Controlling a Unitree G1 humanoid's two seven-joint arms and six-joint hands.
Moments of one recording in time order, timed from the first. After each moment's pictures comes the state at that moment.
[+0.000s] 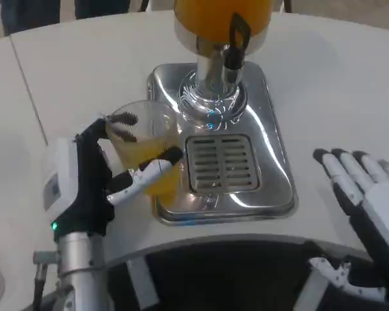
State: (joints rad) left arm -0.38 0.22 -0.10 0.33 0.47 -0.27 0.58; right arm 0.17 -0.34 -0.05 -0.80 -1.09 0.04 0.40
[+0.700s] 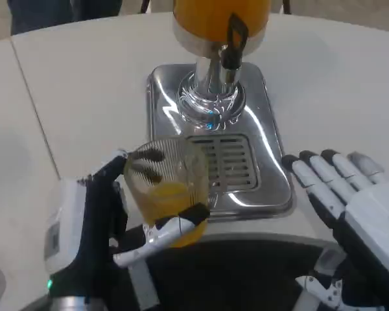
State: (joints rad) left arm 0.00 0.19 -0.13 -0.13 0.53 -0.30 0.45; right arm 0.24 -0.41 -0.11 -0.90 -0.98 -0.10 0.41
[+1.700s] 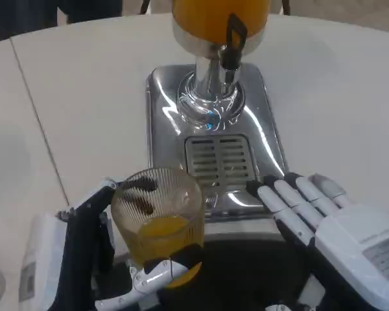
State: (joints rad) left arm 0.24 0.18 -0.09 -0.34 0.56 -0.36 0.38; right arm 0.29 -0.38 -0.05 -0.88 -0.96 -0.19 0.39
